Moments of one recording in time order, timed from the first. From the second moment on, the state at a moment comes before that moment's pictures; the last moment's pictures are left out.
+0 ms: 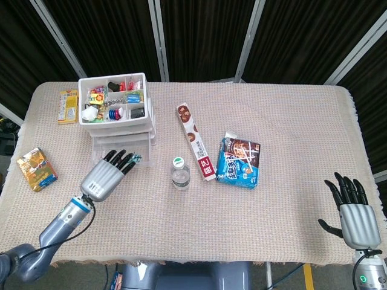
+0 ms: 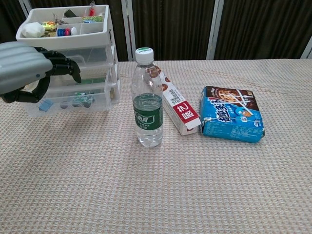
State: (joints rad) left arm -0.65 -1.30 0.08 -1.60 1.53 1.22 0.59; right arm 0.05 -1.16 0.06 -1.64 -1.54 1.53 -0.15
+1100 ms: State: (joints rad) left arm -0.67 -1.32 0.14 -1.33 1.69 0.92 0.83; right arm 0.05 -1.16 0.06 -1.64 -1.53 1.53 -0.15
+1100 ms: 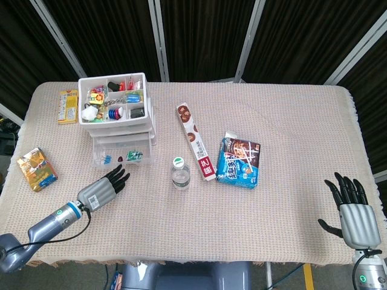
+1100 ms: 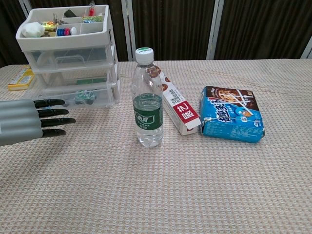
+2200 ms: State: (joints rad) left arm -0.65 -1.30 0.12 -1.27 1.62 0.90 0.85; right arm 0.05 -1.17 0.06 -1.64 -1.54 1.53 -0.16
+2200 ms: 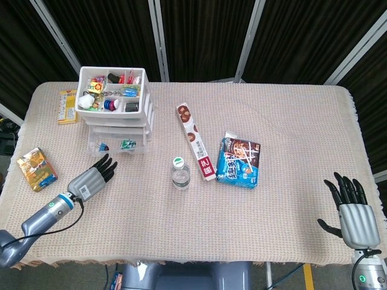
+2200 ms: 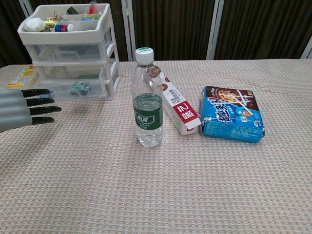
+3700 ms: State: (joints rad) left arm -0.72 -1.42 -0.03 -1.15 1.42 0.81 0.95; right arm 0.05 -1.16 0.06 -1.65 -1.54 1.53 -0.15
